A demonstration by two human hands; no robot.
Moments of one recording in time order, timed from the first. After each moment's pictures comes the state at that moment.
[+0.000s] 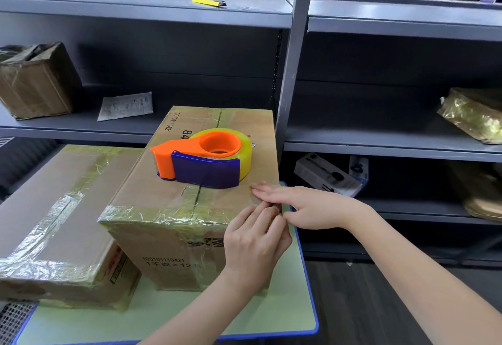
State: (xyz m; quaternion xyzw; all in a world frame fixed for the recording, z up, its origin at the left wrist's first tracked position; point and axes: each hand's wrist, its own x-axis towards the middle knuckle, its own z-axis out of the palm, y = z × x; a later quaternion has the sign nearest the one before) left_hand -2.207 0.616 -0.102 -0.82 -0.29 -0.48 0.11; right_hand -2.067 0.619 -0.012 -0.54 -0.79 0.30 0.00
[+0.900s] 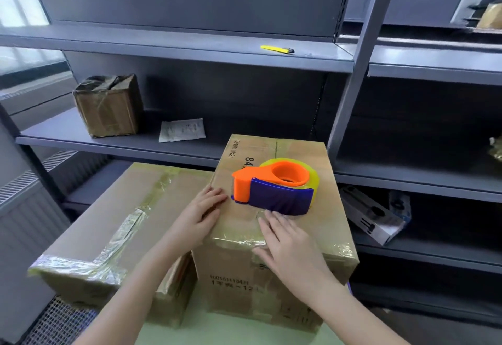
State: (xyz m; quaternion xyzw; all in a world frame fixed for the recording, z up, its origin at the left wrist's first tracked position) left_hand -2.413 0.729 -0.071 -0.79 -0.45 -0.29 -0.28; right_hand -2.211 0.625 -0.064 -0.61 -0.78 -0.05 0.10
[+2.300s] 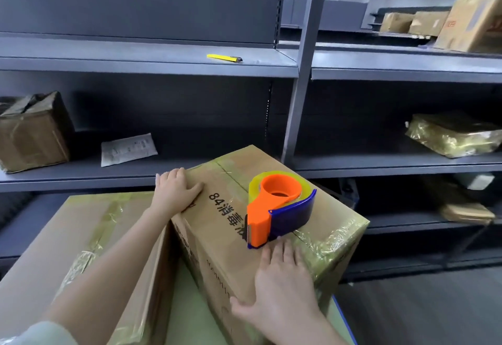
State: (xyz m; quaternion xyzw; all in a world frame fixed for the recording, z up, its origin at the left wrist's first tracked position) left_hand -2.365 0.853 -0.059 -0.82 -0.56 -0.11 -0.06; right_hand -2.262 0.592 -0.024 -0.81 -0.58 0.08 -0.08
